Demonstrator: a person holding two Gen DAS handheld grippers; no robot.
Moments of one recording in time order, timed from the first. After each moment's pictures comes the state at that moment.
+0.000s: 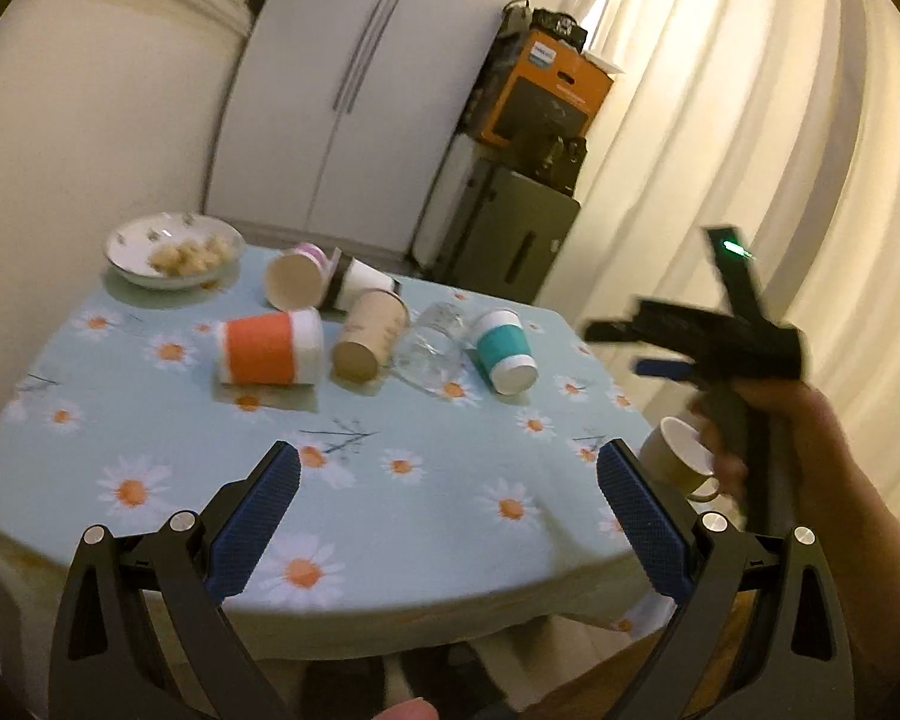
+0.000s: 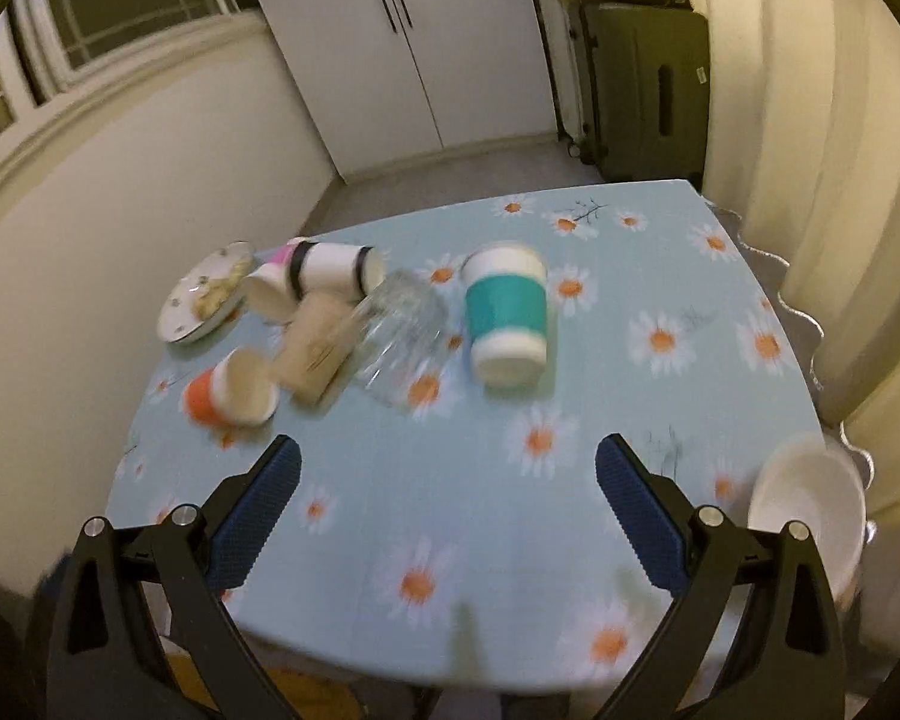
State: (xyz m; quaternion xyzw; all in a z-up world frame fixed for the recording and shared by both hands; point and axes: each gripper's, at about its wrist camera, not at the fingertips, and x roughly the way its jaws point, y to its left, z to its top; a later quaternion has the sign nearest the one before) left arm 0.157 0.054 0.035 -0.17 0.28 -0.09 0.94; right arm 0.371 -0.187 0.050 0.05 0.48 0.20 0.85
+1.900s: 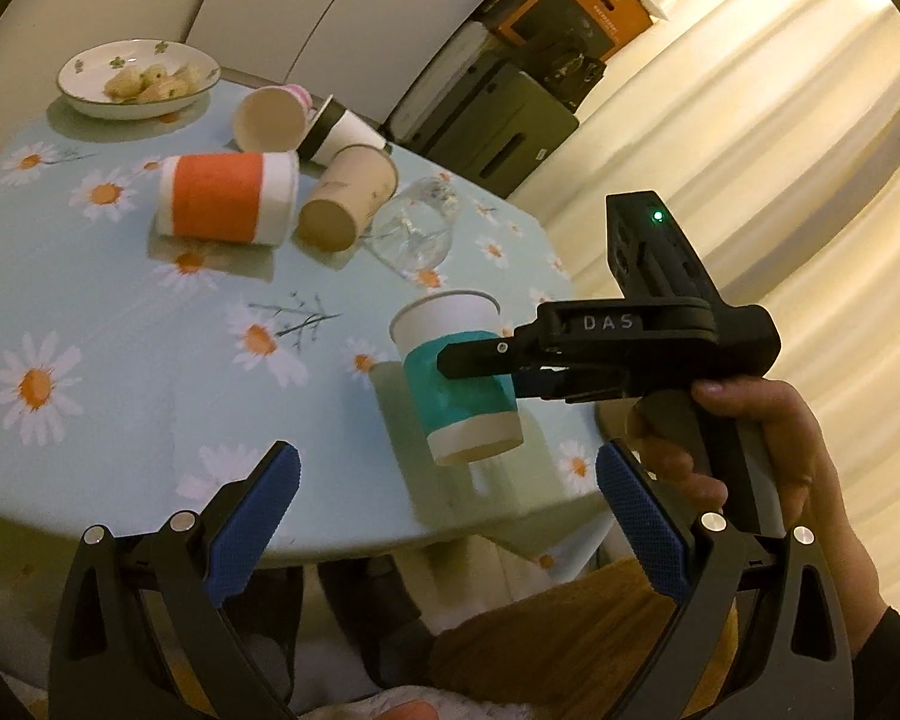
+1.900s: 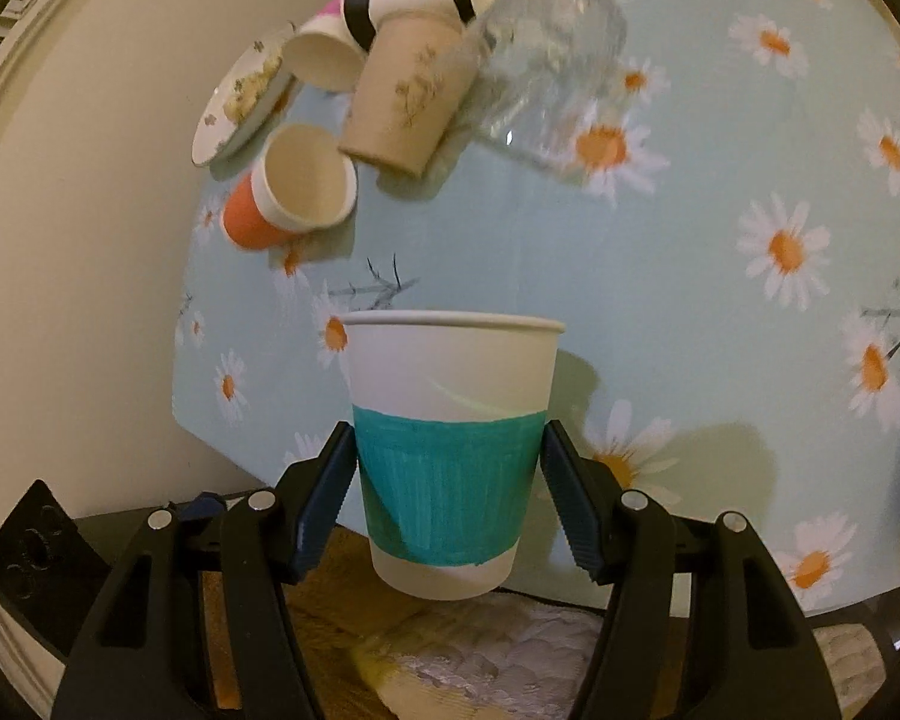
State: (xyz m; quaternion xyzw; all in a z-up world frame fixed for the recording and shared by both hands) left arm 0.182 0.067 0.003 -0.27 0.41 -0.15 0.86; right arm 0.349 -0.093 -0.040 0.06 0.68 0.28 0.67
